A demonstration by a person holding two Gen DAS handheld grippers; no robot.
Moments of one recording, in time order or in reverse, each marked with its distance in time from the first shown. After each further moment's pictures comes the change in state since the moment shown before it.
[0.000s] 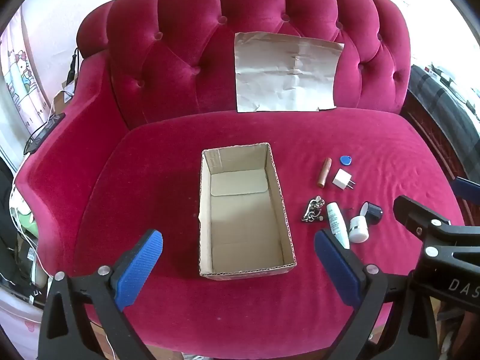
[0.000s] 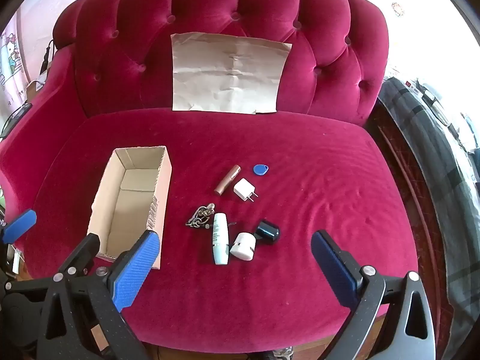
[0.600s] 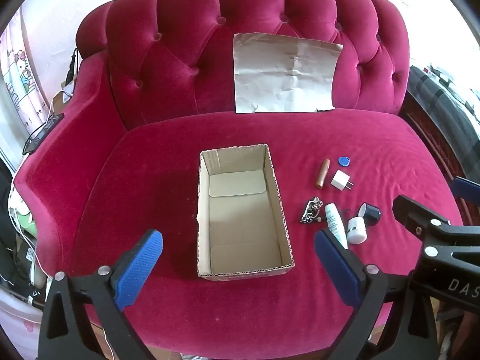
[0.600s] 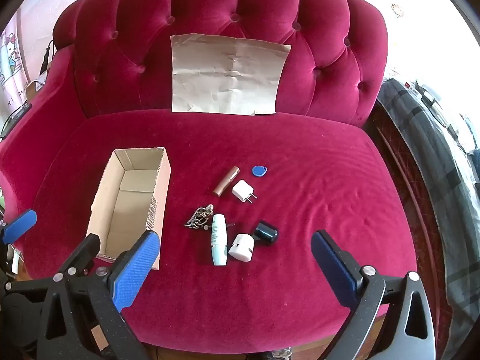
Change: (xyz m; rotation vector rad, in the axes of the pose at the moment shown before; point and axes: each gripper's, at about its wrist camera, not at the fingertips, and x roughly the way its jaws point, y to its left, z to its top) left arm 0.000 -0.003 0.000 -0.001 -0.002 -0.003; right arm -0.001 0.000 0.001 -0.004 -0.002 -0.005
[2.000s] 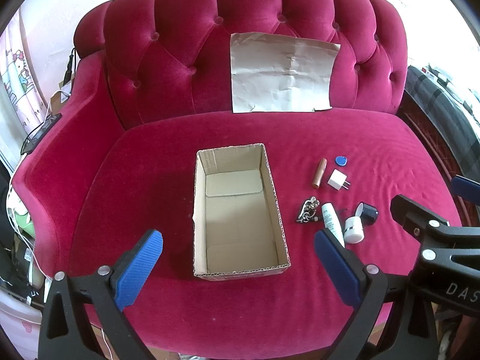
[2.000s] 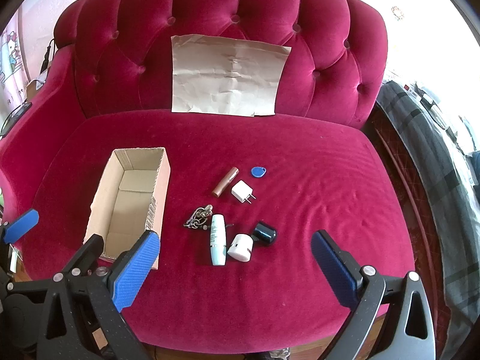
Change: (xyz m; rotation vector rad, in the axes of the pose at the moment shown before) left arm -0.002 -0.003 0.001 0.000 -0.003 -0.012; right arm -0.006 0.000 0.002 -0.004 -0.008 -0.007
